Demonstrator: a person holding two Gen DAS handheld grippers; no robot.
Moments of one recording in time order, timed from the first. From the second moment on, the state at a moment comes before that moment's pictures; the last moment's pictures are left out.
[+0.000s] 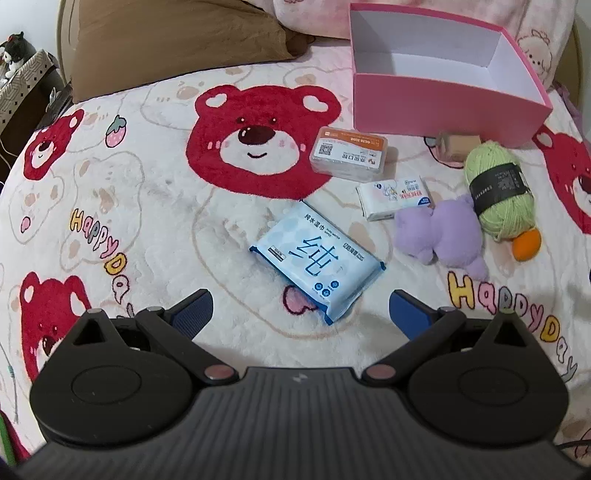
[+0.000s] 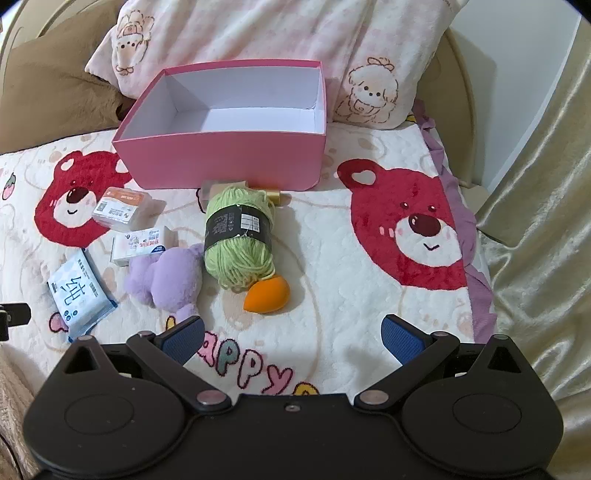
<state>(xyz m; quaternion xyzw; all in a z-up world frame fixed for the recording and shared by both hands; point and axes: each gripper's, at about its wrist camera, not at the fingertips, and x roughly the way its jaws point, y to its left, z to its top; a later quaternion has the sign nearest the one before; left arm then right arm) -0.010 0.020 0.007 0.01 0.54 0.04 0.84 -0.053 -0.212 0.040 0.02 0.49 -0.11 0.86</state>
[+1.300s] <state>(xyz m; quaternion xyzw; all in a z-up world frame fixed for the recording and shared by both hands) -0.016 0.027 0.005 -0.02 0.54 0.01 0.84 -0.053 -0.212 0.032 0.02 0.50 -0.11 0.86</state>
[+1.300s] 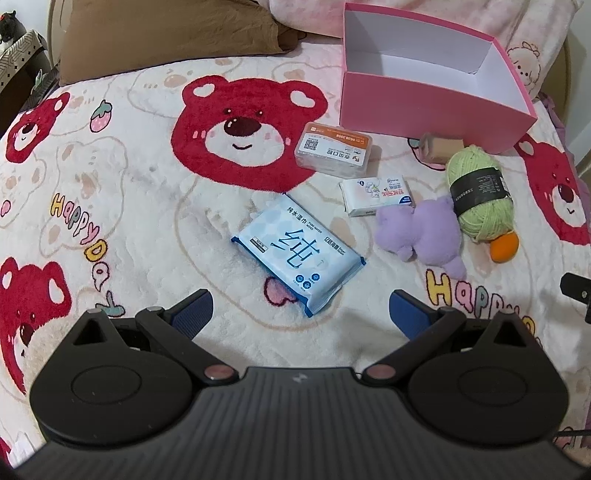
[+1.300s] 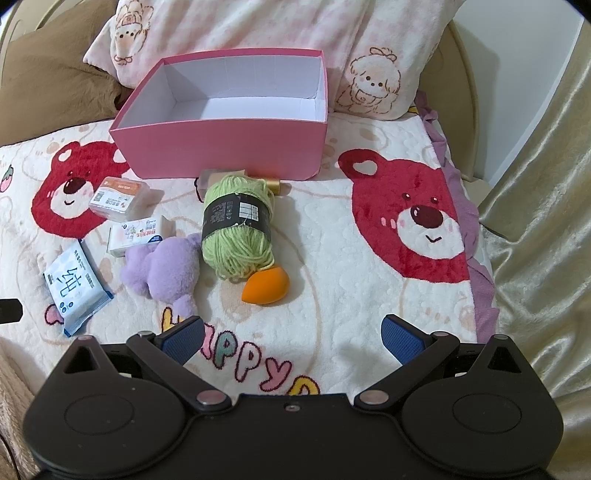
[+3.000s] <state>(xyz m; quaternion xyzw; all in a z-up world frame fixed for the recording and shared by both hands) -0.018 0.025 0.004 -0.03 0.55 0.01 0.83 -0.050 -0.210 0.027 0.02 0.51 -0.11 0.85</state>
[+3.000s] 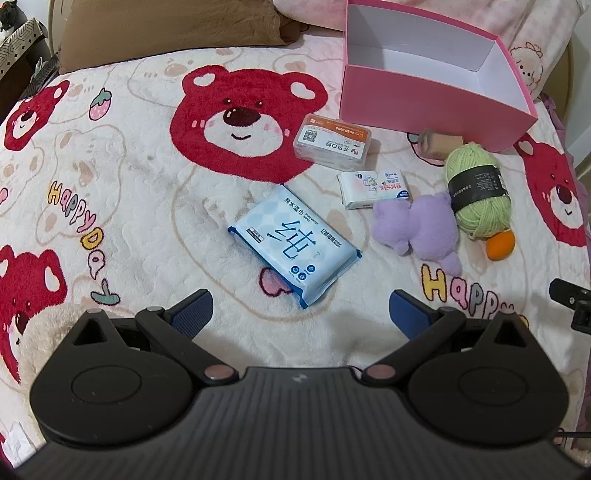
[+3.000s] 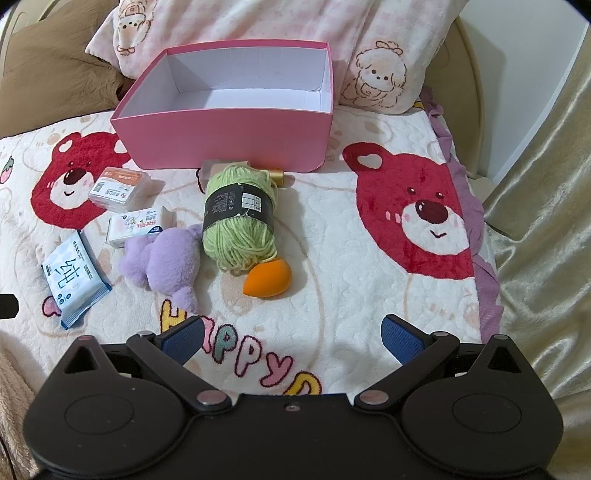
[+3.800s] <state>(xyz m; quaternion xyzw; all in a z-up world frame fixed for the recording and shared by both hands) 0.026 0.058 0.037 -0.02 0.54 -0.03 0.84 -0.009 -0.175 0.075 -0.01 0.39 0.12 0.91</state>
